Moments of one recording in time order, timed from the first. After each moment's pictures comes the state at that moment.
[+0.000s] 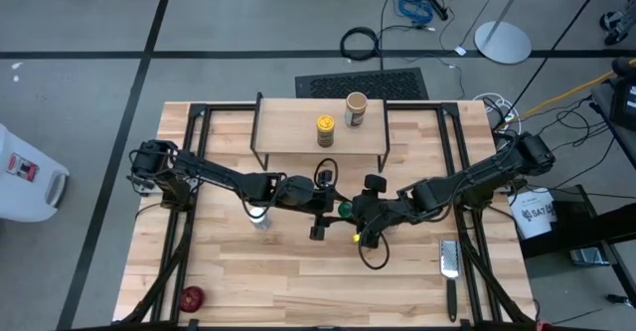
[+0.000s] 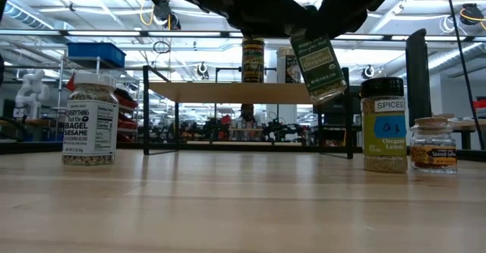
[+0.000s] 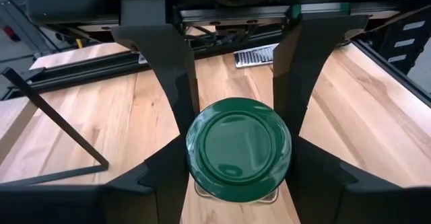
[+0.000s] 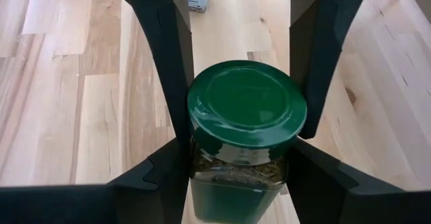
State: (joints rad) left arm -0.14 1.72 1.10 0.26 -0.03 0.16; right arm 0.35 1.47 1.08 -0.49 0.39 0.35
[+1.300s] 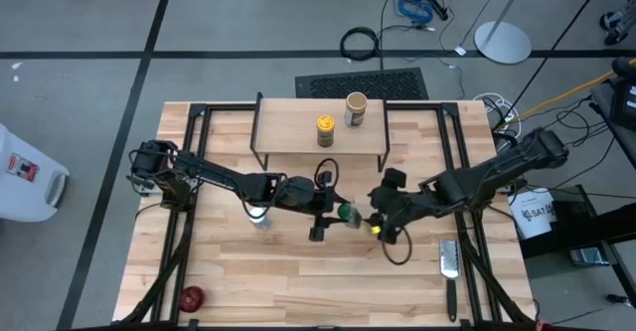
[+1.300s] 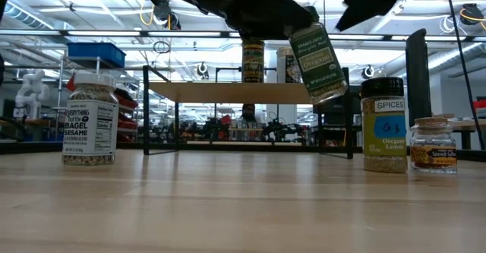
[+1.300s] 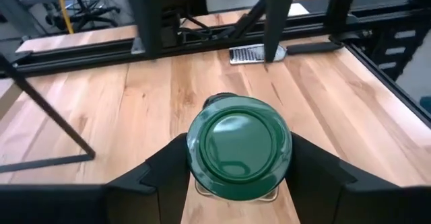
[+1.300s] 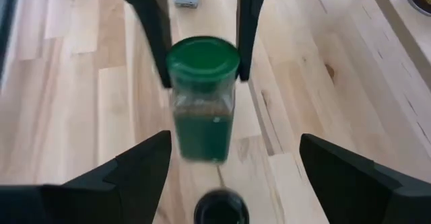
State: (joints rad) left arm -0.14 1.72 1.10 0.24 -0.02 0.09; right arm 0.39 1.29 1.08 -0.70 0.39 0.48
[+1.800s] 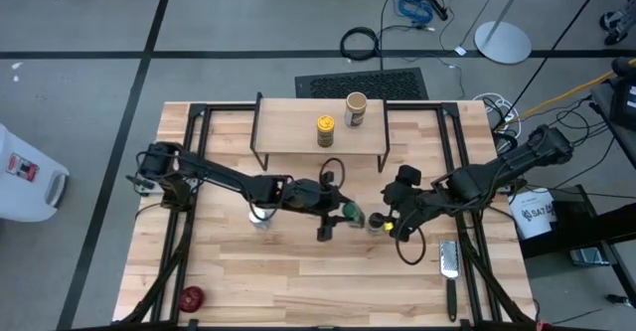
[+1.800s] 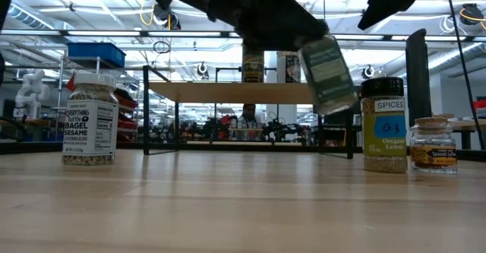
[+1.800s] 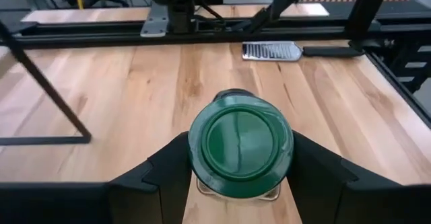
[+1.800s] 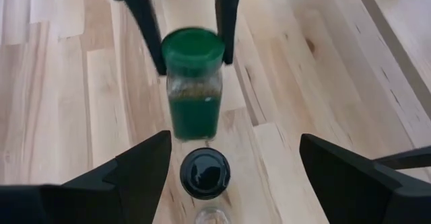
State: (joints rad) left arm -0.15 1.79 1.15 0.24 -0.06 -0.02; right arm 0.43 1.22 1.08 -0.85 0.43 0.56
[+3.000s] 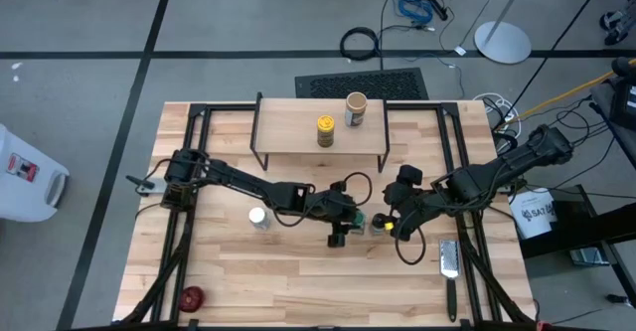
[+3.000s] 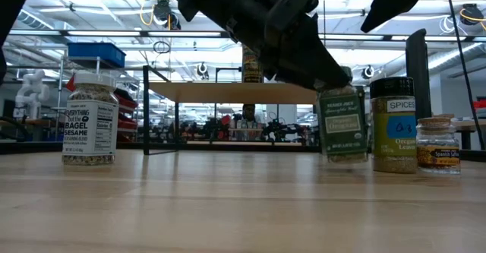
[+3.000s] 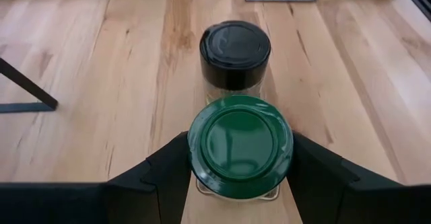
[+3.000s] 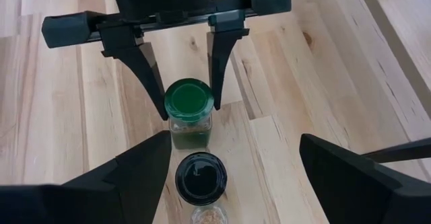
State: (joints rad) left arm -0.15 1.98 1.34 0.04 -0.07 -0.02; right arm 0.43 1.22 1.08 -0.87 0.43 0.57
